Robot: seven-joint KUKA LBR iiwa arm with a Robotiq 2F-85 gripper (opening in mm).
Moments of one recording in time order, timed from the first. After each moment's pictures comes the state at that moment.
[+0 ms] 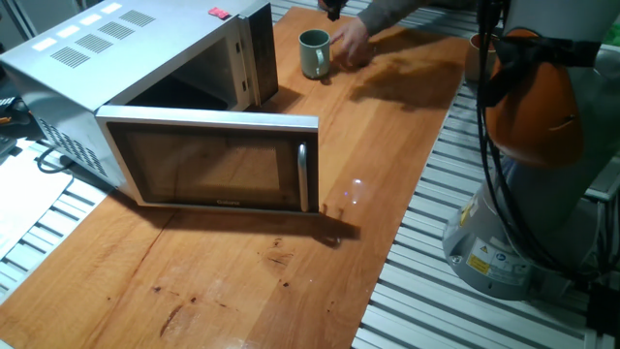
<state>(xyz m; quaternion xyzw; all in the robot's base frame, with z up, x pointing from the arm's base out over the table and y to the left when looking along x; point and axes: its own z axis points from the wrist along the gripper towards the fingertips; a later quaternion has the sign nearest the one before) 0.493 -0.318 0.228 0.20 0.98 0.00 0.07</state>
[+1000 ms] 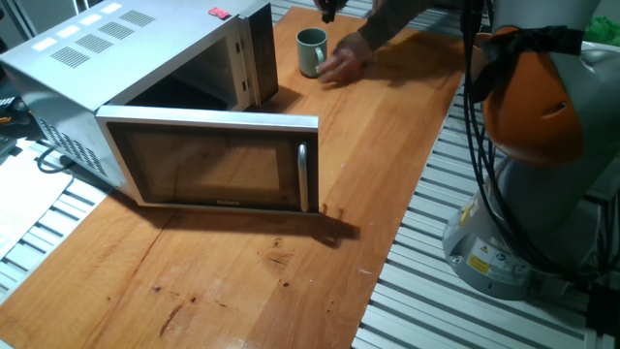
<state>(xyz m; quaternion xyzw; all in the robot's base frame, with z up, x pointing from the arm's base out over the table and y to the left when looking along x) 0.526 -0.347 0.187 0.22 0.97 0.03 0.06</state>
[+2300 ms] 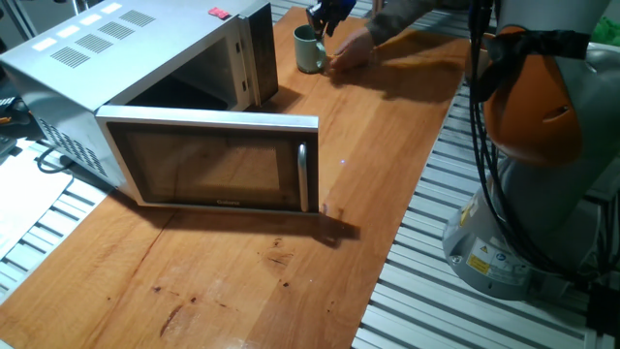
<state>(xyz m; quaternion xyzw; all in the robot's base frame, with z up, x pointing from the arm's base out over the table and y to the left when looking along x) 0.538 -0.349 0.138 0.24 0.96 0.00 0.17</state>
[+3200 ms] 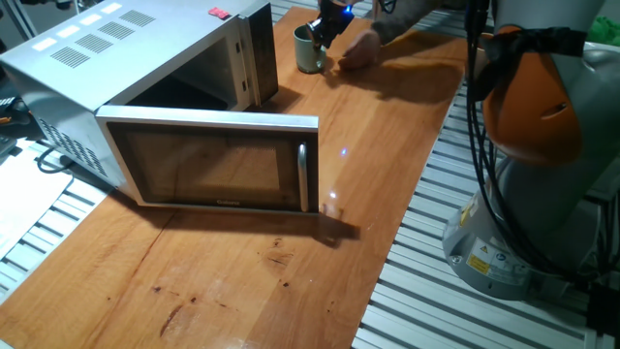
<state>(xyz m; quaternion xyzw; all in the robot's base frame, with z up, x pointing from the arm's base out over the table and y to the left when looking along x) 0.540 -0.356 0.103 0.23 0.96 0.01 0.19</state>
